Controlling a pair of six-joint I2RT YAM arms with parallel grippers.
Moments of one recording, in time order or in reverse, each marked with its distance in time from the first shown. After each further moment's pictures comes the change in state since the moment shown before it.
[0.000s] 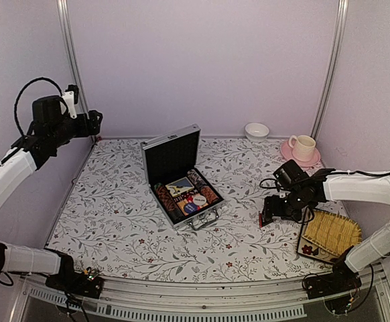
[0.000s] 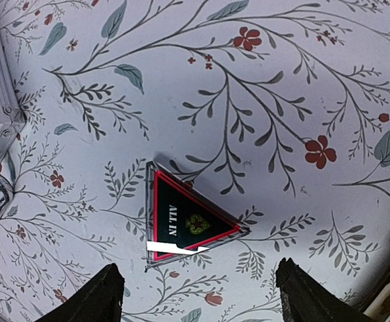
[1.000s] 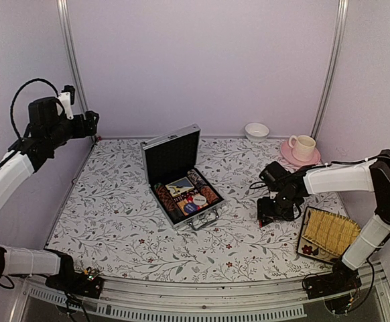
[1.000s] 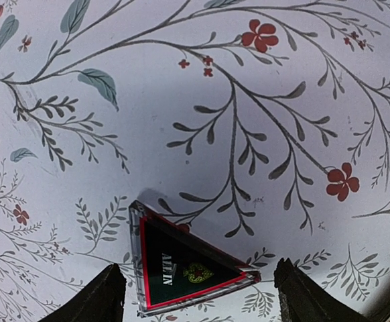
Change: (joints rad) left arm 0.029 -0.034 -0.026 -0.002 -0.030 0.013; right arm 0.025 0.210 0.112 -0.031 0.062 0.029
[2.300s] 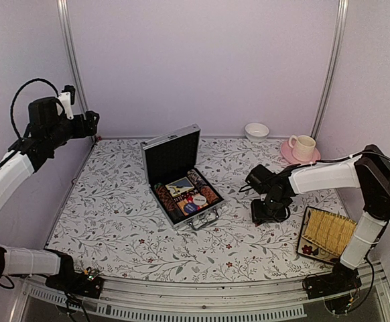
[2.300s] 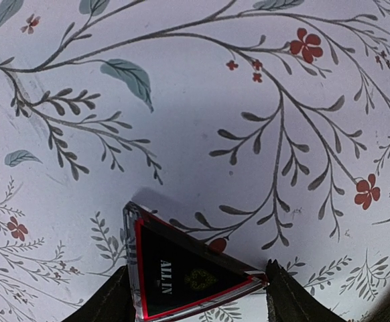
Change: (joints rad) left arm 0.000 0.000 0.000 0.000 0.007 0.000; right arm 0.081 0.117 0.094 -0.059 0.089 0.020
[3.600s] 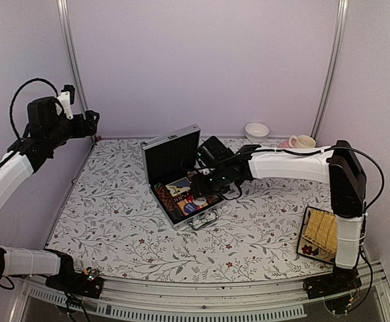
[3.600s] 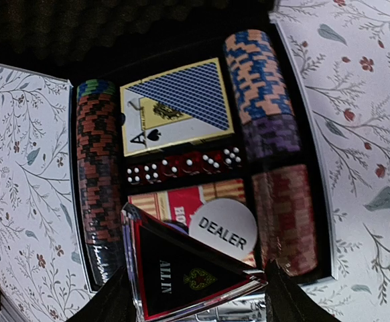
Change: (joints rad) left arm 0.000 -0.008 0.000 0.000 0.014 -0.005; right arm 0.191 0.246 0.571 0.078 -0.108 -0.138
